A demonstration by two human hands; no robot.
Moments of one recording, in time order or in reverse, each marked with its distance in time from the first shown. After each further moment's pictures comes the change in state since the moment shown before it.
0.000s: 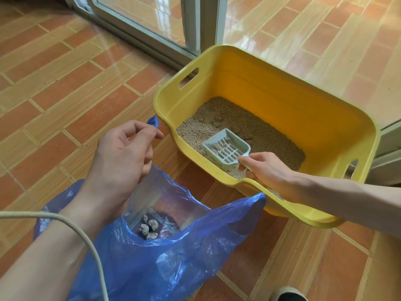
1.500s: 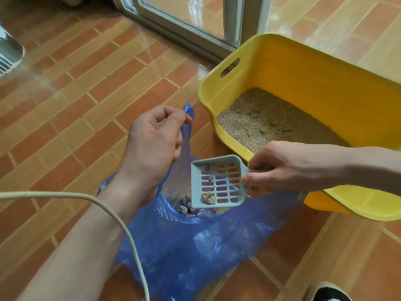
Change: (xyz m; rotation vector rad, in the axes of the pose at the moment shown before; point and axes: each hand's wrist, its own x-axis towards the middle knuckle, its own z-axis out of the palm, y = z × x) left_hand -0.023 0.018 -0.027 0.012 0.041 0.029; right_hand -0.075 -0.095 0.016 -0.752 -0.490 -0.448
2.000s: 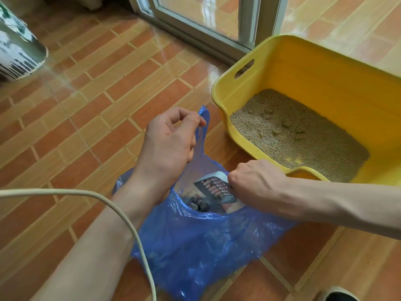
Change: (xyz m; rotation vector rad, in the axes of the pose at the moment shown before) left_hand -0.009 0.004 -0.003 0.025 0.026 -0.004; right_hand 0.059 -0.028 0.069 -0.733 0.241 -0.089
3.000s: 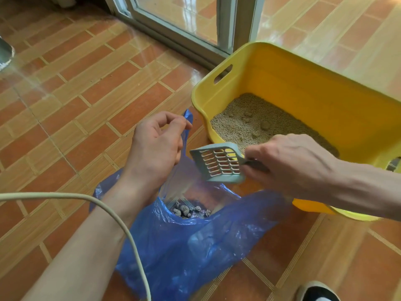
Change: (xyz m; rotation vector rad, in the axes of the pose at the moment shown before) left_hand 0.011 -0.004 0.012 -0.002 -0.015 -0.012; right_hand -0.063 0.060 -0.045 0.123 0.244 0.147
